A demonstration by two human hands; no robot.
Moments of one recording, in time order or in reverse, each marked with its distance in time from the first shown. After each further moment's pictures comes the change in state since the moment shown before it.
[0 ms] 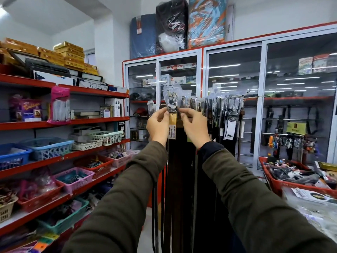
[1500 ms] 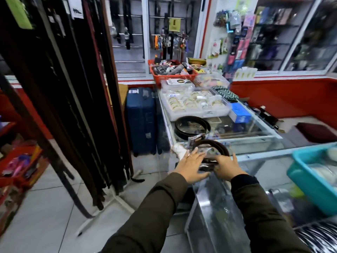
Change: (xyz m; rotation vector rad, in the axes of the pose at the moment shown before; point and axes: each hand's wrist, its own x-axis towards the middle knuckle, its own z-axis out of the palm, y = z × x) left_hand -0.561 -0.131 0.163 0.533 -1.661 0.314; right_hand -0.463 0.163 -0.407 -1.149 -0.602 1.007
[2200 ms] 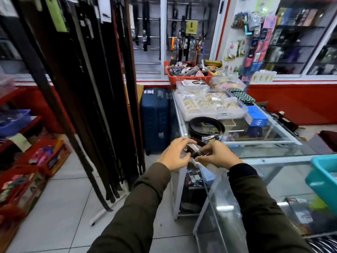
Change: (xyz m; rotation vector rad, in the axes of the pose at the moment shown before) left_hand -0.069 -0.051 -0.069 -0.329 0.369 -0.059; right_hand 0.001 -0.072 -0.037 0.513 0.015 -0.328
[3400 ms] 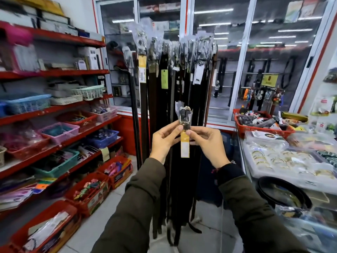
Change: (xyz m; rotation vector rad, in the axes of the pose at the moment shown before) left_hand -0.047 0.020 -0.254 -0.809 0.869 -0.151; right_hand 0.103 -0.270 0.030 0.843 0.123 -0.606
